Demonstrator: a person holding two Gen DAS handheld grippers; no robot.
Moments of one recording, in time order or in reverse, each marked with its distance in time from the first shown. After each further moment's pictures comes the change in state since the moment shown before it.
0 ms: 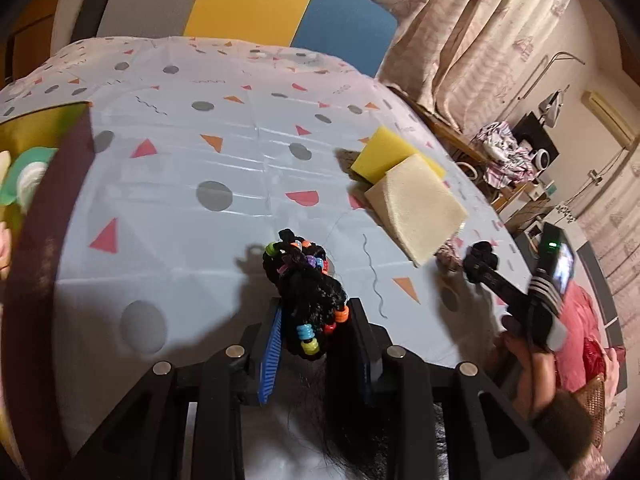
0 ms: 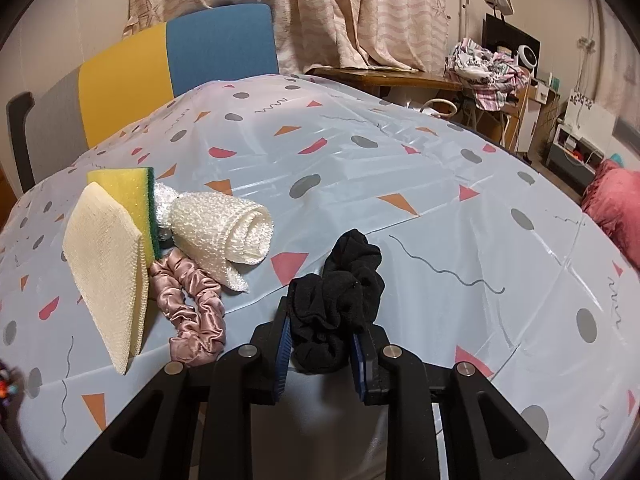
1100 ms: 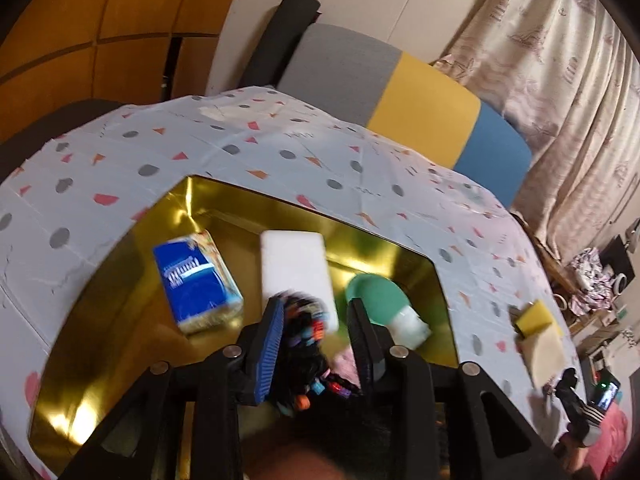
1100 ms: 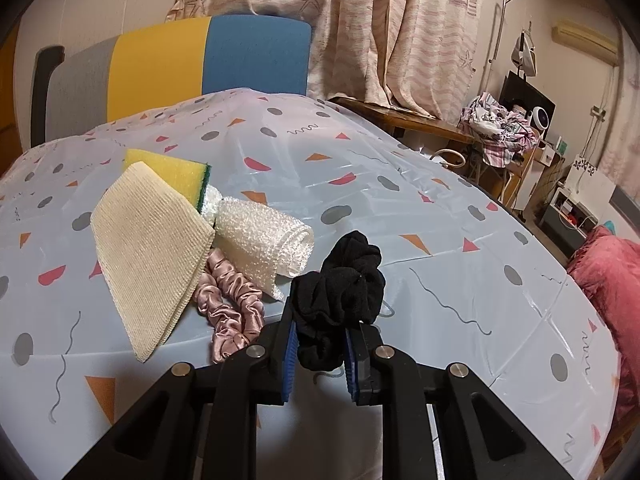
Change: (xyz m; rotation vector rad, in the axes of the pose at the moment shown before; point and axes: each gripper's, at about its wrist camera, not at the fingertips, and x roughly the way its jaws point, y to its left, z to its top) left arm -0.140 0.218 0.037 -0.285 -0.298 0.350; right arm -0.019 0.035 -0.003 -0.183 -0.091 -0.060
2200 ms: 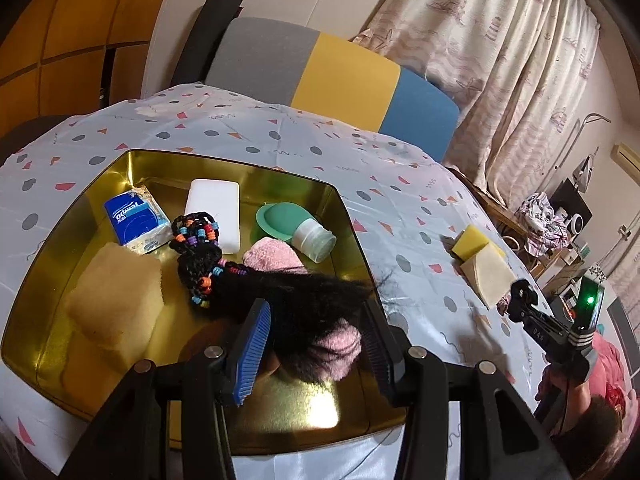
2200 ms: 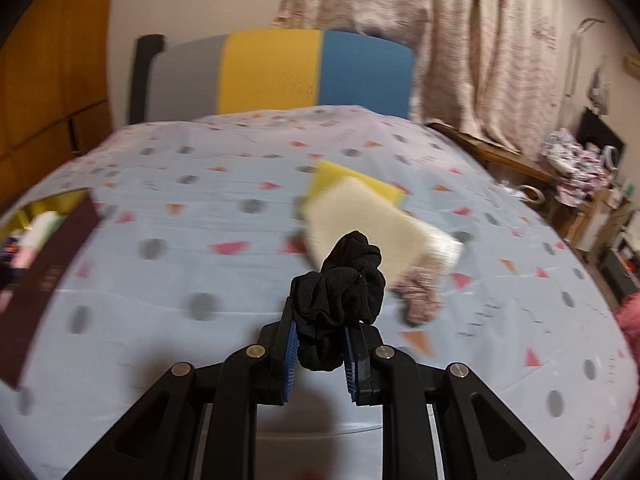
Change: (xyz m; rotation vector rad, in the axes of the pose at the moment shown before) left arm -0.058 -0.035 -0.070 0.166 0.044 -0.200; right arm -0.103 0.093 -0.016 -0.154 -0.041 0.314
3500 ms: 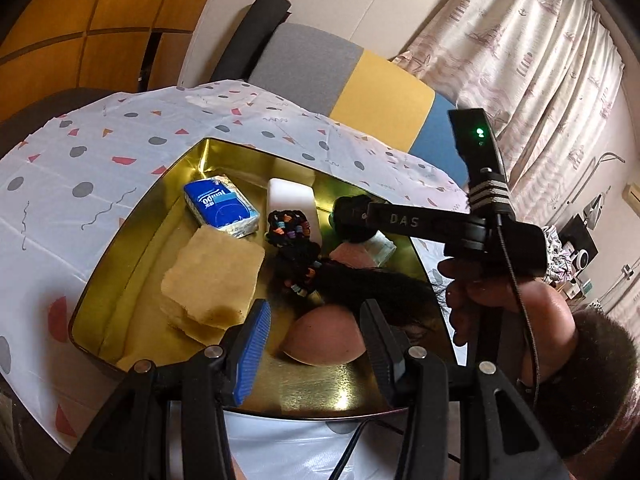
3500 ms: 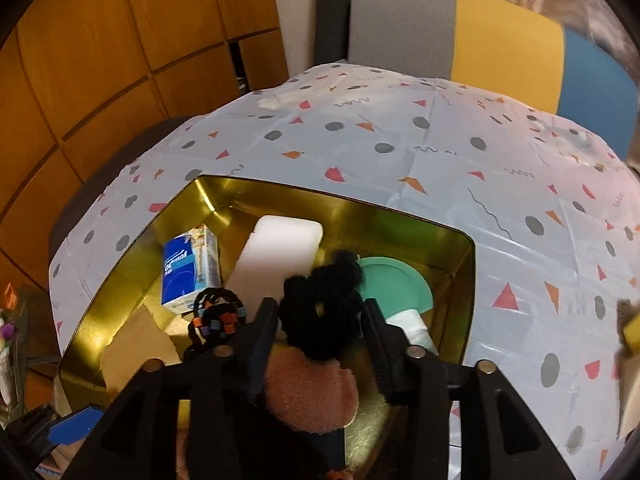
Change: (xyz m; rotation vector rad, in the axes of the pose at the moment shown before) left arm -0.033 0.071 -0.009 -0.126 -0.030 0.025; right arm 0.057 0.320 0.087 -0.245 0.223 0.494
